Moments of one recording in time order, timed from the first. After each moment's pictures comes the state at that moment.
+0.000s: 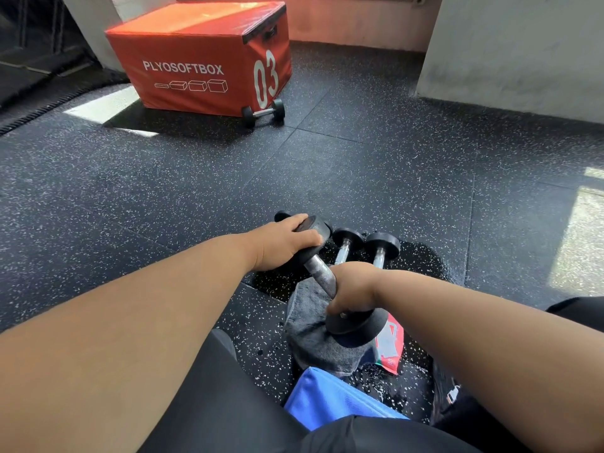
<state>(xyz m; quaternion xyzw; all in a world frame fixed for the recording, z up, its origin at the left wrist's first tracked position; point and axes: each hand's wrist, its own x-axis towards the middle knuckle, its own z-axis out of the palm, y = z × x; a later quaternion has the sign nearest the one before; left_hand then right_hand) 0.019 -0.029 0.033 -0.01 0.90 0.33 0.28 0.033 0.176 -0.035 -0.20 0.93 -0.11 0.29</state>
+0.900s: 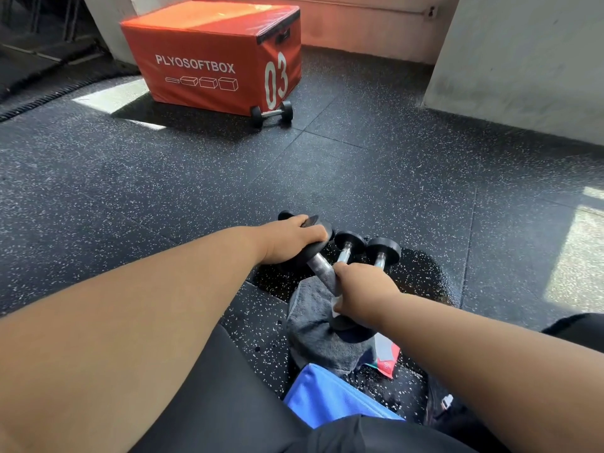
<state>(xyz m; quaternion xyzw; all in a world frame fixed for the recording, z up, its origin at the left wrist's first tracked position) 0.026 -0.028 0.041 -0.05 0.90 0.33 0.27 0.064 0.174 -0.029 -0.18 0.97 -0.07 0.14</state>
